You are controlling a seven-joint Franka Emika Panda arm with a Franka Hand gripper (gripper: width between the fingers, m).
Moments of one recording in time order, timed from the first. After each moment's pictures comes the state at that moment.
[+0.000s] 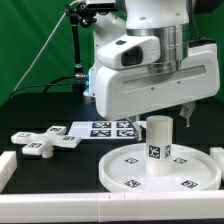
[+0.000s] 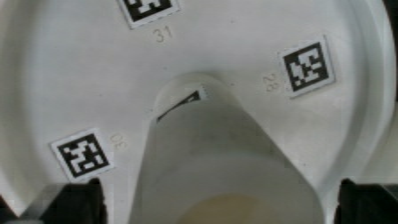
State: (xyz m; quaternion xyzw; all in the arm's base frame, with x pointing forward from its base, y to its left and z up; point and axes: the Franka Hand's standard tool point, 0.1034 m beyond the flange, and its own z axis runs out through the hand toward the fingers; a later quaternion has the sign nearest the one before) arm 0.559 0.041 0.074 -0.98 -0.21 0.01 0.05
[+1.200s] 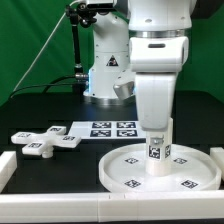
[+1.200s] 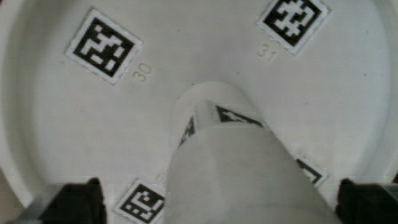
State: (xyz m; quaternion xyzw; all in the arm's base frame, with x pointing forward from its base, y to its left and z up) arm 0.560 0.036 0.069 -0.76 -0.65 0.01 0.02
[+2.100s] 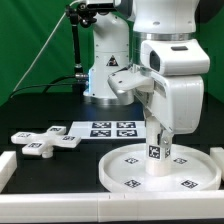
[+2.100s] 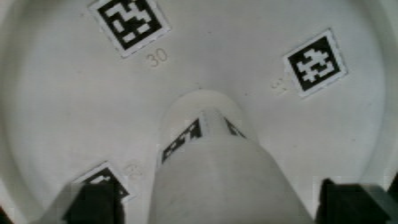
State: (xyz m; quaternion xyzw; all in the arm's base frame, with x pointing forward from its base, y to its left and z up) arm 0.557 0.035 0.066 -0.65 -0.76 0.03 0.02
